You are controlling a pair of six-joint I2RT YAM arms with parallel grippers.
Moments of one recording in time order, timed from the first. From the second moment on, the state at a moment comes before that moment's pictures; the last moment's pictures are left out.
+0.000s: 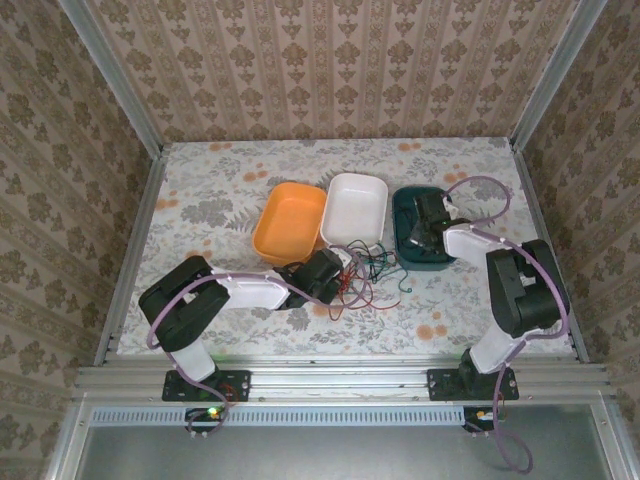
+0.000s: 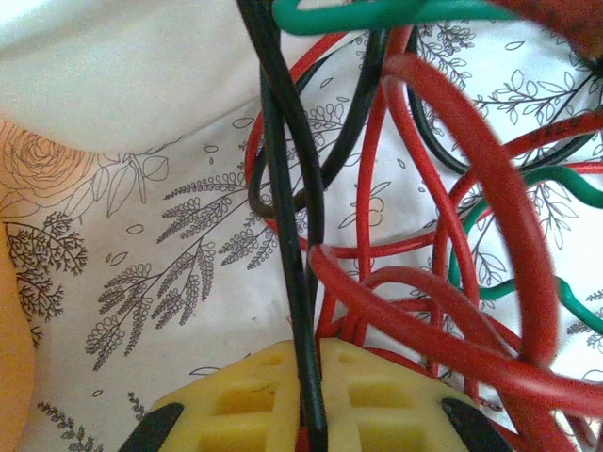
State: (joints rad) left arm -0.99 1.70 0.78 0.00 -0.21 -0.12; right arm 0.21 1.68 0.90 -0.28 0.27 0.70
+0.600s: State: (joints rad) left arm -0.99 1.67 0.78 -0.06 -0.23 -0.12; right arm 0.21 1.50 0.93 -0.30 0.28 0.66
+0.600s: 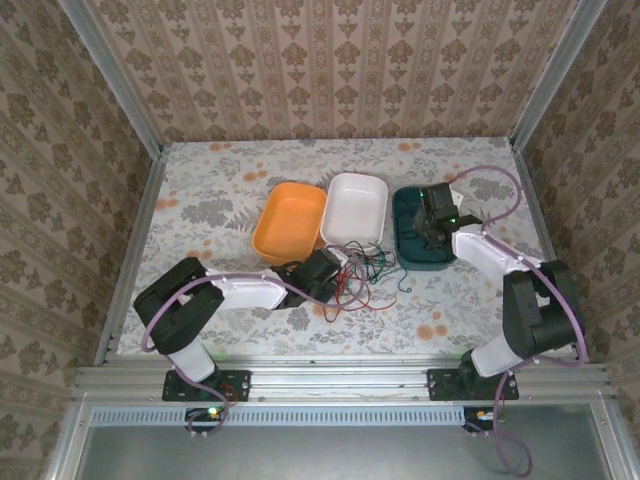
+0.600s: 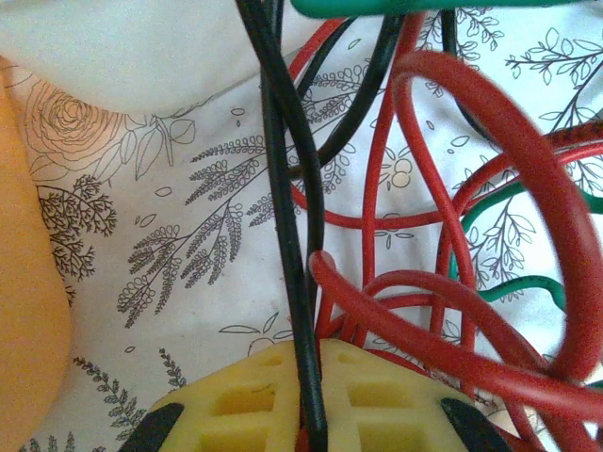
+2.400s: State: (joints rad) left arm -0.95 1.63 0.74 0.14 -0.11 -0.12; right arm 0.35 1.05 0.77 -0.20 -0.37 0.53
